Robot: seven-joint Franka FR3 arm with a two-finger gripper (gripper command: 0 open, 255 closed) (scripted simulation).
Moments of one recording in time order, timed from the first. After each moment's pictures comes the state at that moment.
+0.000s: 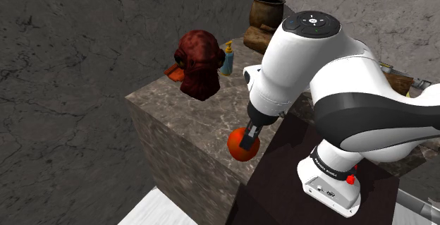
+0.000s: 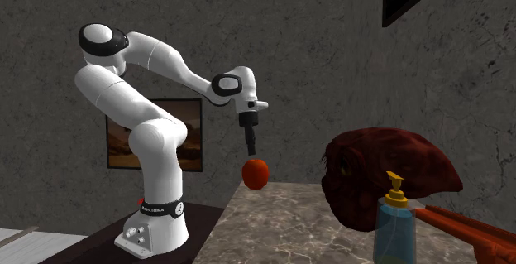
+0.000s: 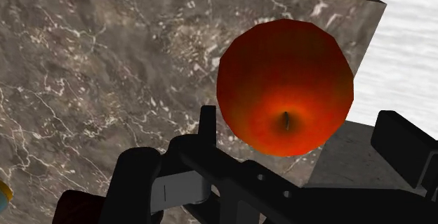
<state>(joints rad) 0.36 -0.86 0.59 -2.82 0.24 2.05 0.35</state>
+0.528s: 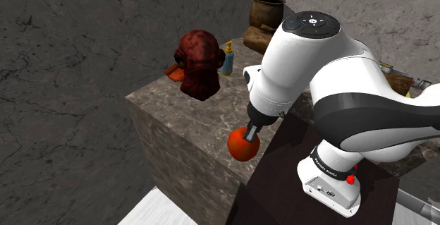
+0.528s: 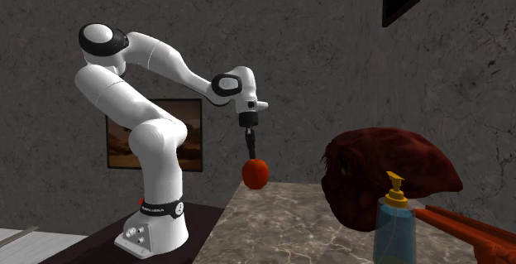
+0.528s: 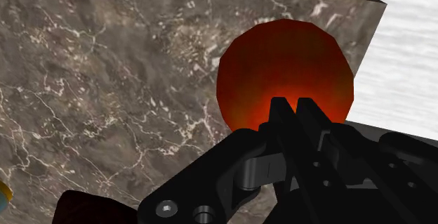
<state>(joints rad) 0.36 -0.86 0.59 -2.82 0.24 2.06 0.35</state>
